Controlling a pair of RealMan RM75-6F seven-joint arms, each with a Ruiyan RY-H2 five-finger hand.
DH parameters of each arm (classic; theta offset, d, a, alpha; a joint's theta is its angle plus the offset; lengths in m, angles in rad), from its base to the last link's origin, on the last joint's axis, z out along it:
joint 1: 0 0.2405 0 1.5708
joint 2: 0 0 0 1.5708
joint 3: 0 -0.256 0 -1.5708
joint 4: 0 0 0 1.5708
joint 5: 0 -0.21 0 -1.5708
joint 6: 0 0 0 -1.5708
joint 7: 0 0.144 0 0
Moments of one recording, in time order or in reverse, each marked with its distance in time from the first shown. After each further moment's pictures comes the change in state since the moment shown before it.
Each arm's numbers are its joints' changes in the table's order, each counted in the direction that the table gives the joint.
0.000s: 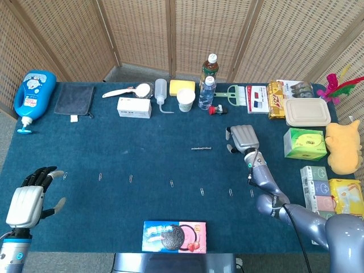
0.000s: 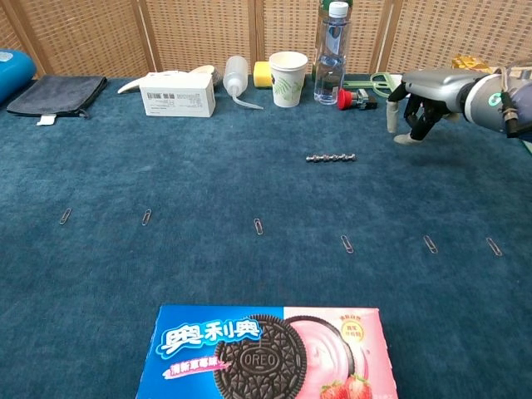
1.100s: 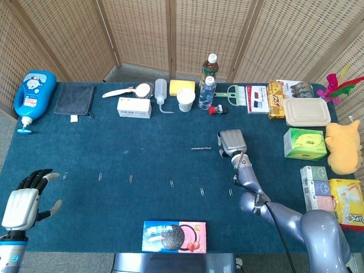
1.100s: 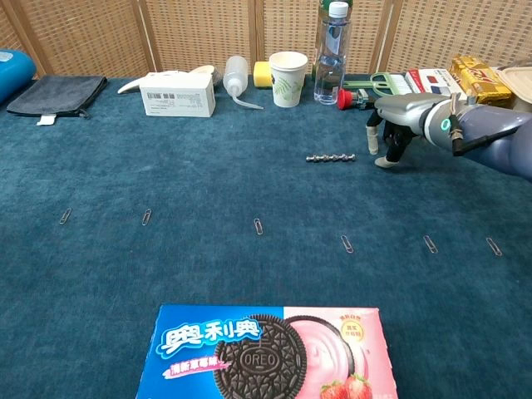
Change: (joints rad) left arm 0.013 0.007 -0.013 -0.057 -0.007 -0.011 -0.071; right arm 0.089 0.128 0.020 -0.098 -0.208 0.001 -0.204
